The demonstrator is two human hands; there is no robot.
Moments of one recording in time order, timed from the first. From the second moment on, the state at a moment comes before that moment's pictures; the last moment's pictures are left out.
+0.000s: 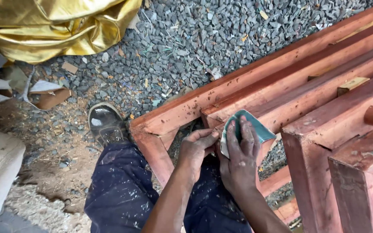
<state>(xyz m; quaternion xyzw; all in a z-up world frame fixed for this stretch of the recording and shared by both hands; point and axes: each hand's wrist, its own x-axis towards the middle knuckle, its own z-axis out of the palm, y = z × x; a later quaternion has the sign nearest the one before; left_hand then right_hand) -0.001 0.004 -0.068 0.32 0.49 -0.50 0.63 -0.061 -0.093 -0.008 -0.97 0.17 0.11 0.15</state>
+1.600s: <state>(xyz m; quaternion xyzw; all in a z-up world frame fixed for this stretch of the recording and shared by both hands) 0.017 0.006 -0.059 0.30 0.53 -0.45 0.66 0.033 -0.194 0.023 -0.90 0.11 0.42 0.01</state>
